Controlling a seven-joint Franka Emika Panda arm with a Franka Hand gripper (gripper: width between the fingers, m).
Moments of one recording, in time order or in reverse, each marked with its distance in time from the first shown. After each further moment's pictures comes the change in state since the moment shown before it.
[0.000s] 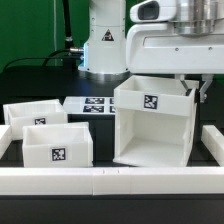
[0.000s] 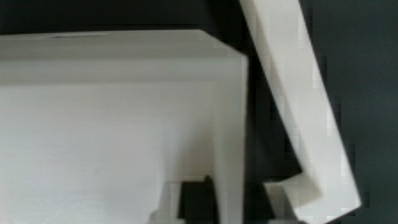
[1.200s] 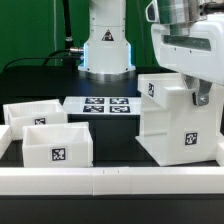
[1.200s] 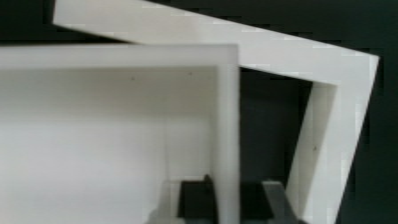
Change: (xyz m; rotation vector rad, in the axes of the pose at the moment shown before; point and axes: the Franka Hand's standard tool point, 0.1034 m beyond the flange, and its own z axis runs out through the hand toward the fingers) arm 0.003 -0.010 0.001 0.071 -0.068 0.936
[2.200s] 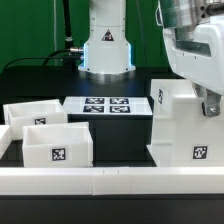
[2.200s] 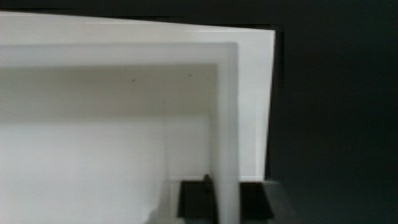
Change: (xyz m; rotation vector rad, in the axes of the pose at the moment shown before) arm 0.010 -0.048 0.002 0.047 -0.017 0.104
